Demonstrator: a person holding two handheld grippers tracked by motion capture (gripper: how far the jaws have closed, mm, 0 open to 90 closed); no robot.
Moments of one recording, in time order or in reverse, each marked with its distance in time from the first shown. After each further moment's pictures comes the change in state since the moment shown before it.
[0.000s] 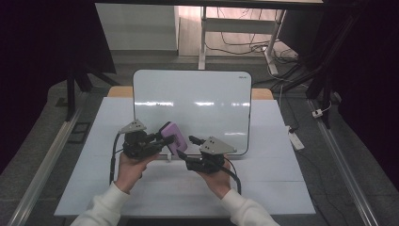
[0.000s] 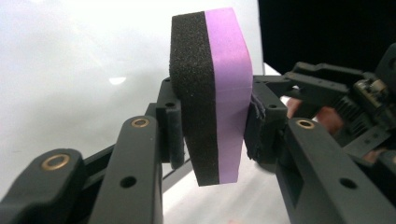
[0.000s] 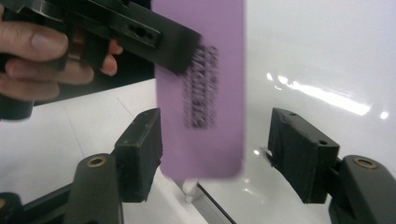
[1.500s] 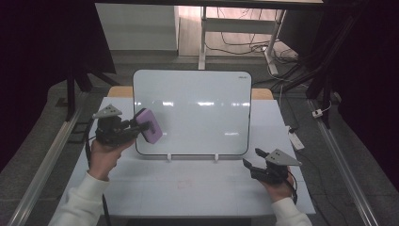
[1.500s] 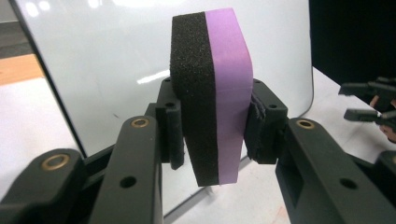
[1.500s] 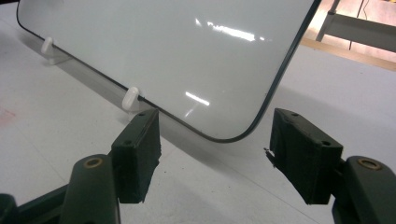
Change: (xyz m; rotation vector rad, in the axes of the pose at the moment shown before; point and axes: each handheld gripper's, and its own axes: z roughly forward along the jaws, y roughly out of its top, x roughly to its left) left arm 0.031 0.043 -0.053 0.042 0.166 0.018; right arm -0.098 -0.078 -0.140 0.189 -0.280 0.043
